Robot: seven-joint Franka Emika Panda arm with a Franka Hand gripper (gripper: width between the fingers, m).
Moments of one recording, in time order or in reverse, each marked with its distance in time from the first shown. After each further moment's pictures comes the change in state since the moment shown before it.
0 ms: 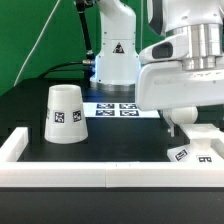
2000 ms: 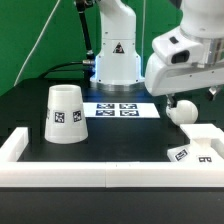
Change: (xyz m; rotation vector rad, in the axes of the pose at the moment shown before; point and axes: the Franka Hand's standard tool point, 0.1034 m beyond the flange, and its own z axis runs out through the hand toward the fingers) arm -0.118 -0.038 -0.027 0.031 -0.689 -0.178
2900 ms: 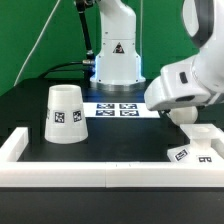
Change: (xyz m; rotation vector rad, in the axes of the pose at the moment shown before) arm -0.012 0.007 0.034 -0.048 -0.443 0.037
